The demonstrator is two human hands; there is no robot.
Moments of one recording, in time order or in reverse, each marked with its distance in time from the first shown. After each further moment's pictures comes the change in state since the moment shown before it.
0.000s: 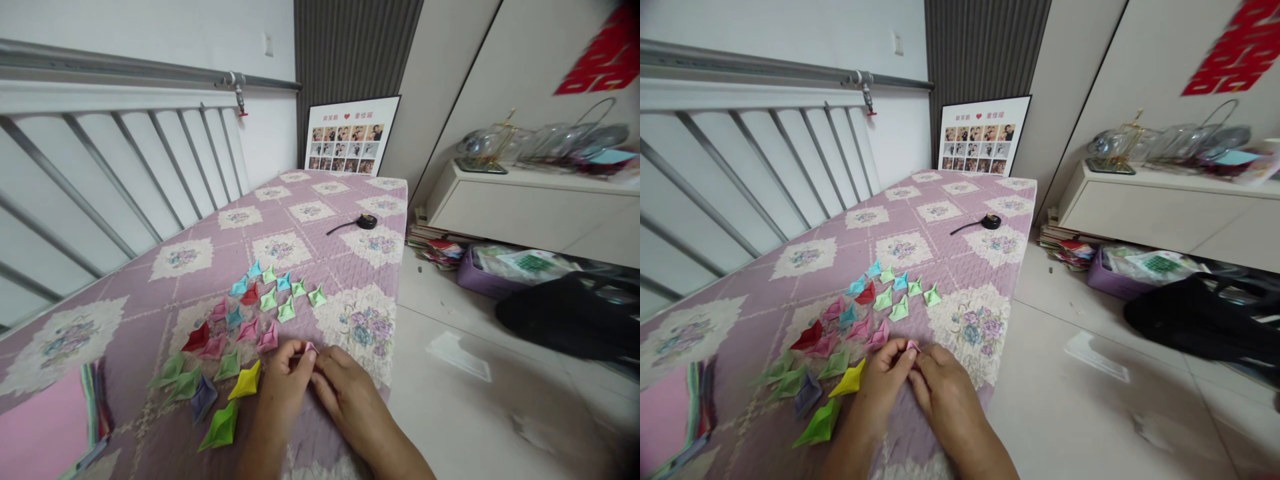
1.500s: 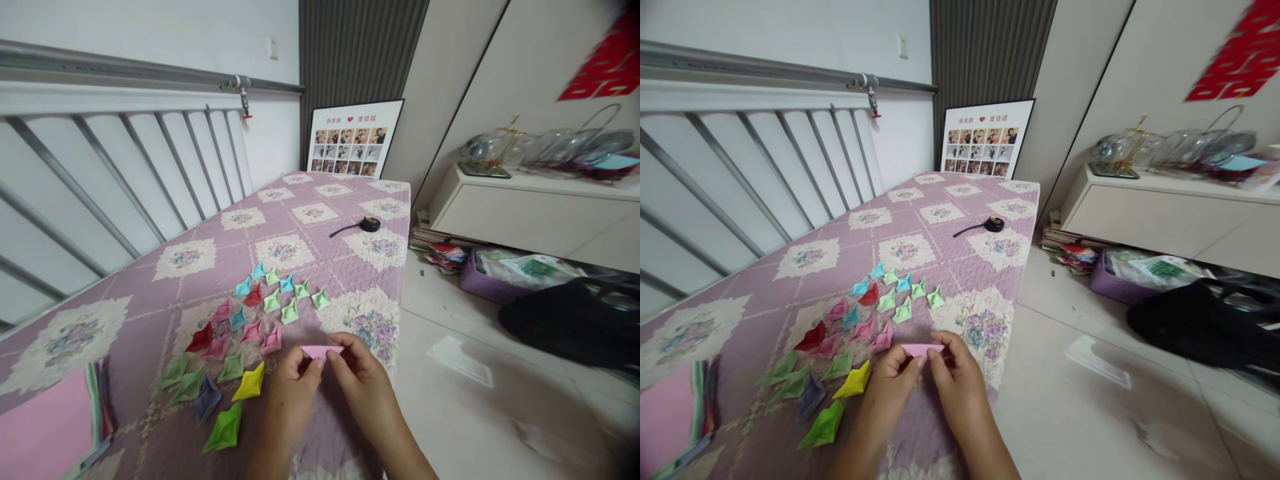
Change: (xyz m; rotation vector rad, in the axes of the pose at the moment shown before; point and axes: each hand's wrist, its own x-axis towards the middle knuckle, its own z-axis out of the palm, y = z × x) left_hand -0.002 -0.005 0.004 0.011 0.012 -0.038; right_hand 0.009 0.011 0.006 0.458 0.325 0.341
